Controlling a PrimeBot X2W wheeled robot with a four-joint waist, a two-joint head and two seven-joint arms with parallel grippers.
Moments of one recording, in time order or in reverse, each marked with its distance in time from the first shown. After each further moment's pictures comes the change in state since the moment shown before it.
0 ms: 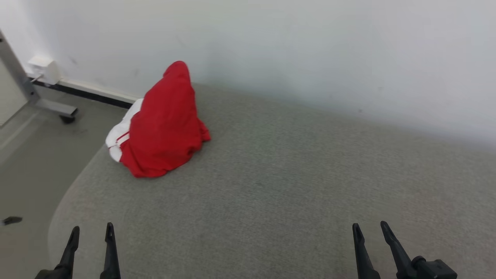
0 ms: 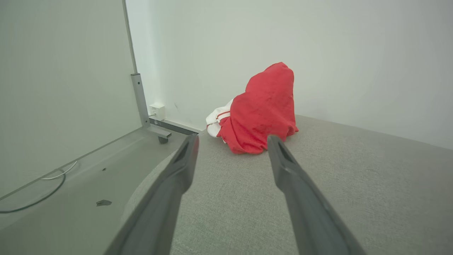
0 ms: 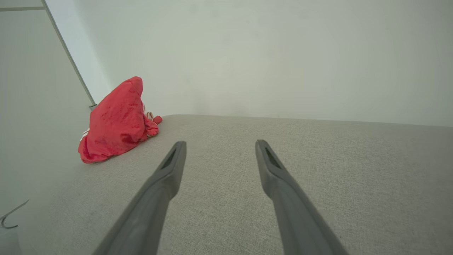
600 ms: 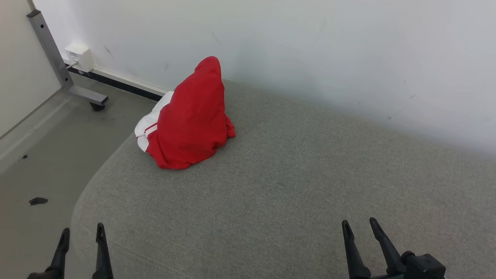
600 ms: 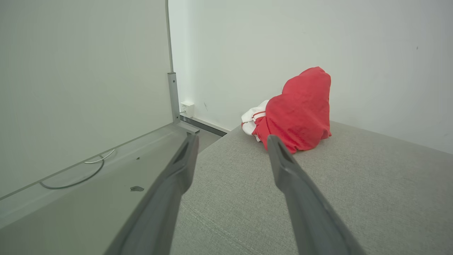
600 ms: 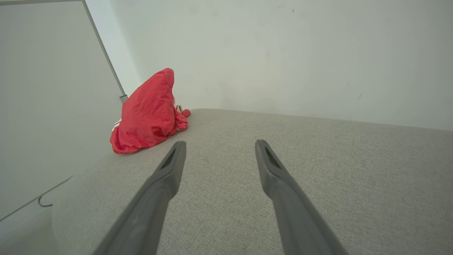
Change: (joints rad) left arm 0.010 0.010 0.016 -0.015 -0.020 0.026 0.000; right arm -0.035 0.000 0.040 0.034 0.010 0.000 0.000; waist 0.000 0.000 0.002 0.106
